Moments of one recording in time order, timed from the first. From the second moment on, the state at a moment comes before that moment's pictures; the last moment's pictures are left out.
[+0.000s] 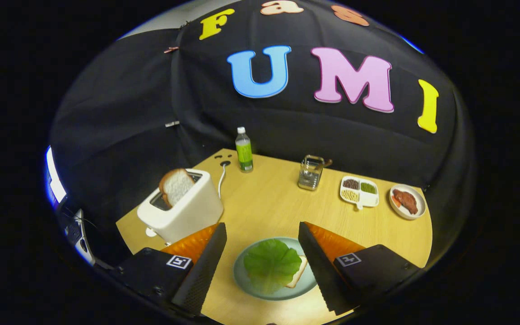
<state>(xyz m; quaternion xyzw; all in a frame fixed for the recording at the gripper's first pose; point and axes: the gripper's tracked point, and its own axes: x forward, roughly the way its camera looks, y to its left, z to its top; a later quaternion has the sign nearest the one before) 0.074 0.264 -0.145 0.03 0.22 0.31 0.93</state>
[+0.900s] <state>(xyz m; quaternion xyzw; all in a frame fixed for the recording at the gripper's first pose) 0.060 0.418 -0.067 0.08 0.17 0.35 0.92</state>
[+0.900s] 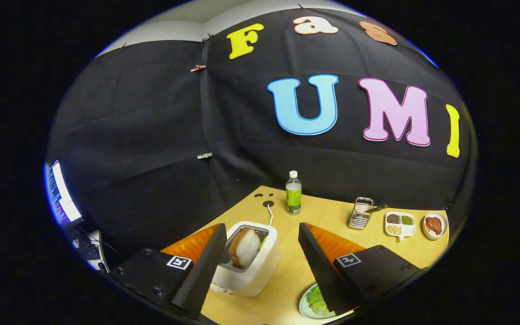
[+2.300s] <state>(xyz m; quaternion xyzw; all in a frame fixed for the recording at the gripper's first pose) 0.094 0.501 -0.174 0.09 0.32 0.28 0.90</state>
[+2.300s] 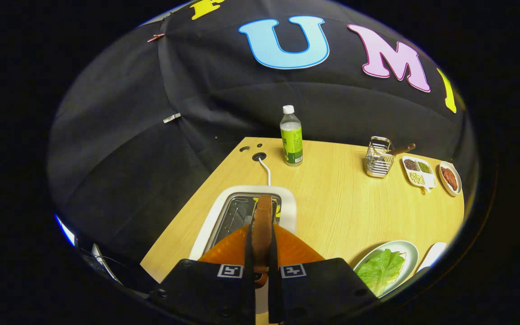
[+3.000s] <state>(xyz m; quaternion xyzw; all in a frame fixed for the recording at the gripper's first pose) 0.102 0.396 -0.050 0.16 0.21 0.27 0.93</state>
